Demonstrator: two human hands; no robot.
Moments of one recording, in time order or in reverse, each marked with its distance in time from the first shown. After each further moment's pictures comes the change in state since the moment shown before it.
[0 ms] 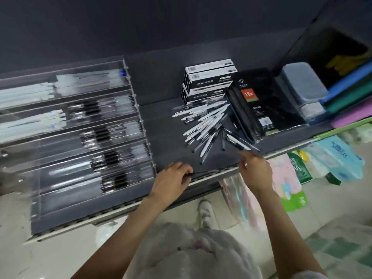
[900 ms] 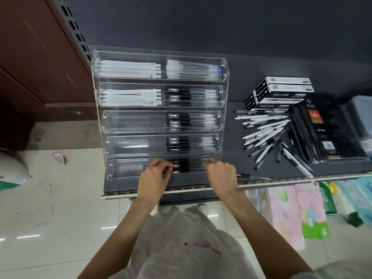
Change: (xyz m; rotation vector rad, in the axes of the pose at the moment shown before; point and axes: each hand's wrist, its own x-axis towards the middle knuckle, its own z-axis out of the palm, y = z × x) left_hand -0.123 -0.138 -0.042 -0.217 0.443 -0.423; right_hand -0.053 -0.223 0.071 -0.532 -0.311 -0.580
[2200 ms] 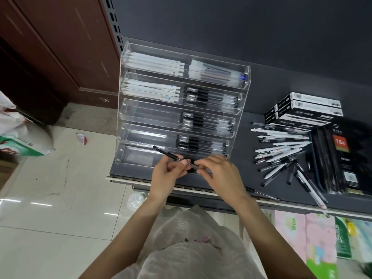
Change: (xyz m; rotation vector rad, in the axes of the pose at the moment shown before) left_hand -0.015 0.063 -0.001 -1.143 0.150 -0.522; right_hand -0.003 0.014 -0.029 0.555 0.232 -0.375
